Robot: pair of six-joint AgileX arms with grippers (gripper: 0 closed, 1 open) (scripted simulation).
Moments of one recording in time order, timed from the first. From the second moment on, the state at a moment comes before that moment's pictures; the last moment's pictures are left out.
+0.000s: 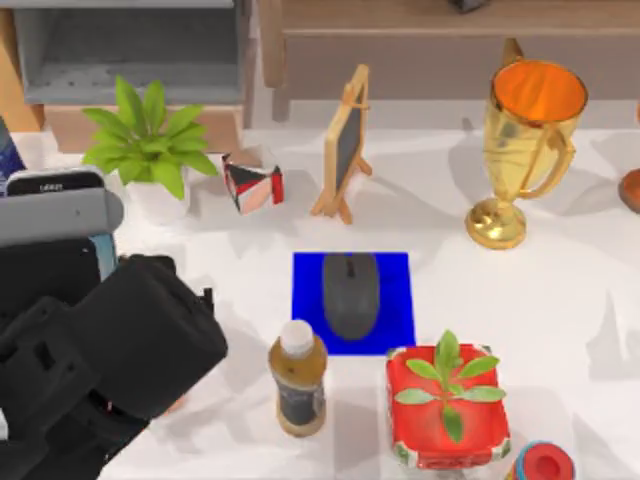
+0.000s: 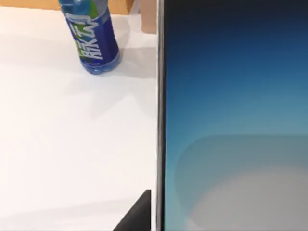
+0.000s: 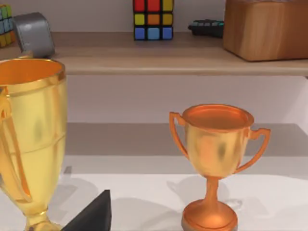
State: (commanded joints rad) left arm -1.01 1.00 0.75 -0.83 -0.96 -0.91; right arm 0.00 0.00 0.00 0.00 0.00 0.00
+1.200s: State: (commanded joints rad) left arm -0.99 0.93 0.61 -0.61 -0.90 -0.85; right arm 0.00 0.00 0.00 0.00 0.00 0.00
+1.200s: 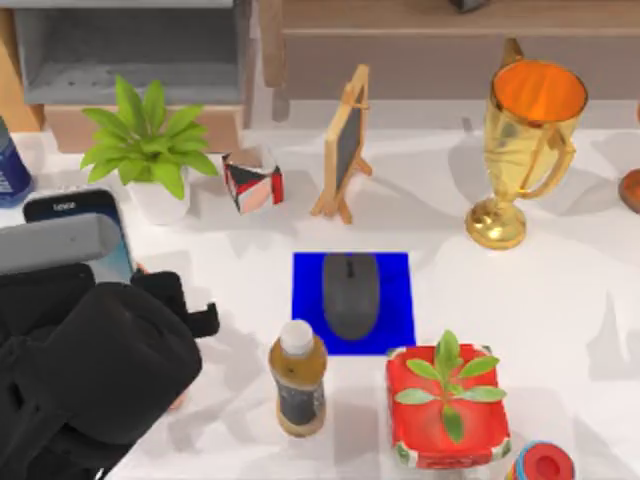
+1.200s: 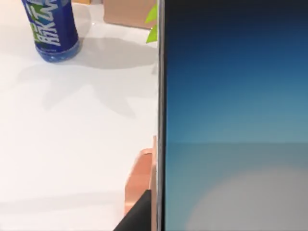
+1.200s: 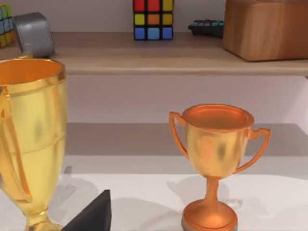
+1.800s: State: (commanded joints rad) left arm -0.88 0.99 0.51 -0.34 -0.91 -0.68; right arm 0.00 0.00 0.00 0.00 0.00 0.00
